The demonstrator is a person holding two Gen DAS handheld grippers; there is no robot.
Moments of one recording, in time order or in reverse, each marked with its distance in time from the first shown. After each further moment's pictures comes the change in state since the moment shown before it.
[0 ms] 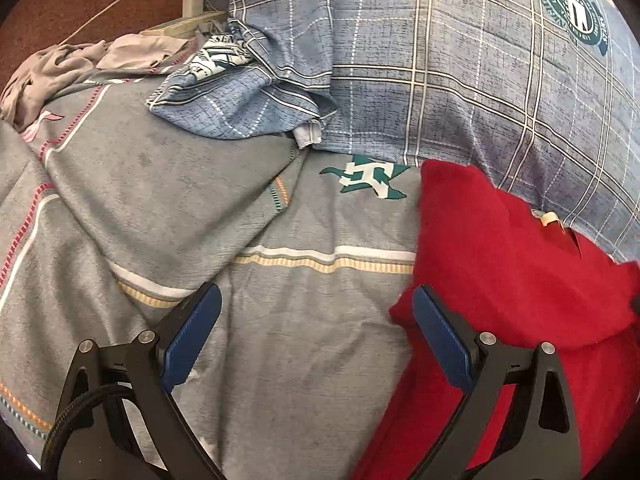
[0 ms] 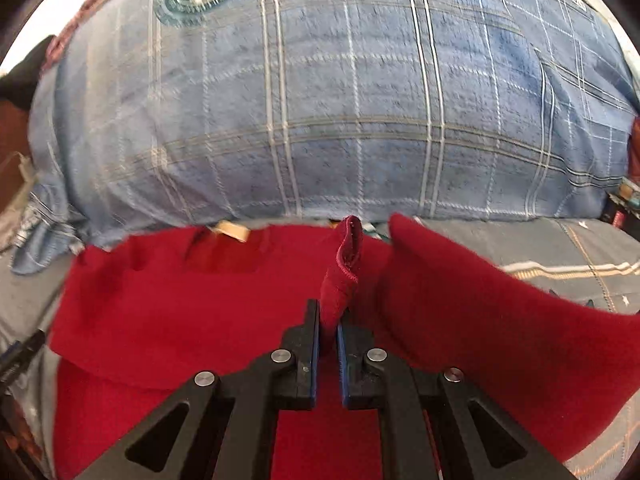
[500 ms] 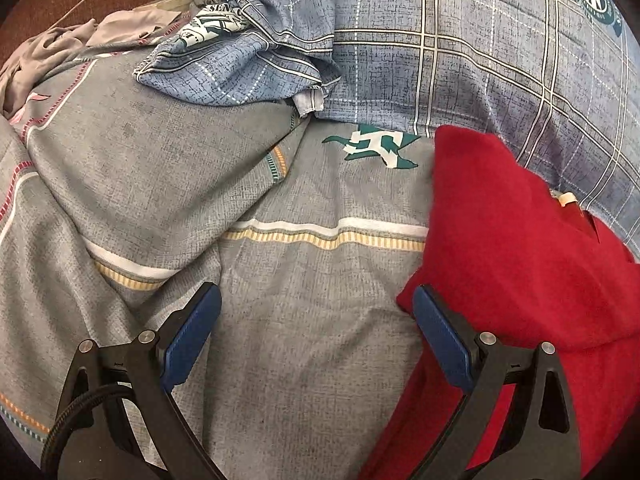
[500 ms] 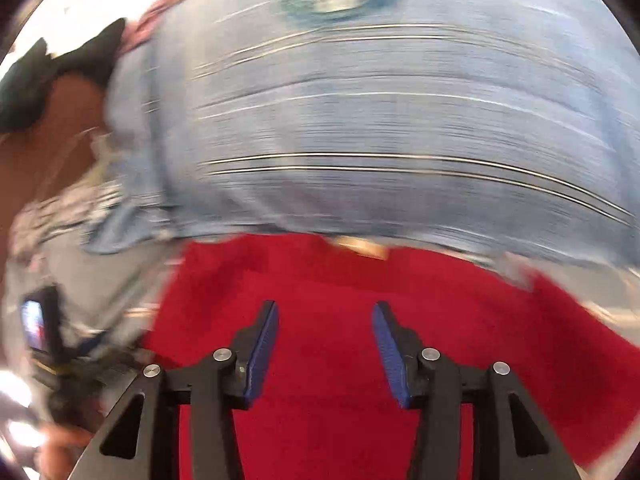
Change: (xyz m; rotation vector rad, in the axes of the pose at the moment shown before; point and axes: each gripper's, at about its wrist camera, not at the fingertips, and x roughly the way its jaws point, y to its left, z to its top) left arm 0.022 -0.004 -0.008 -0.003 0.073 0.031; right arm -0.025 0.088 0.021 -0.158 -0.017 0.323
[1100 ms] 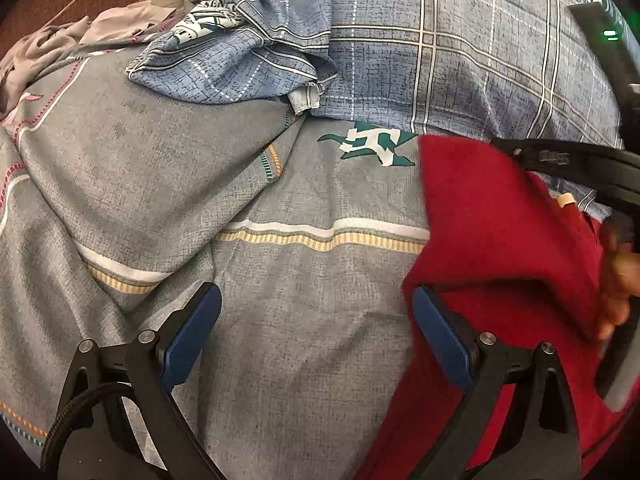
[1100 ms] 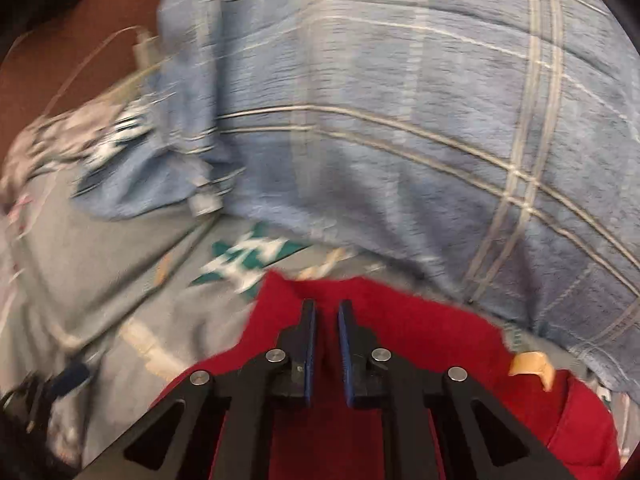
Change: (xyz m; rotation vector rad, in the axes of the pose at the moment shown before) left arm 0.005 -0.005 0.002 0.009 0.018 -0.008; right arm 0.147 0.083 0.046 -0.256 0.149 0.050
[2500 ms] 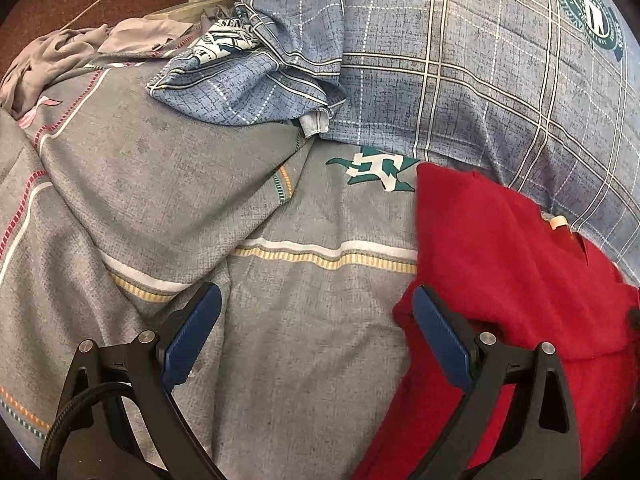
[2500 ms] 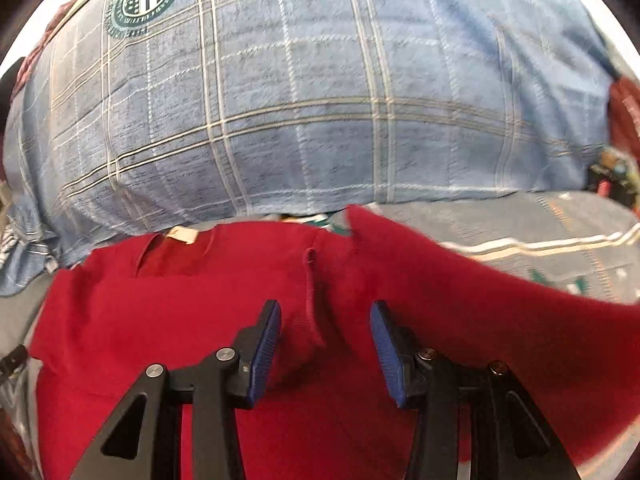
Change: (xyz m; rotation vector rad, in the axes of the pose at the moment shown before) left arm -0.014 0.008 0.006 -0.040 -0.053 -0.010; right arm -0.159 -0.168 -0.172 0.513 -0.115 -0.361
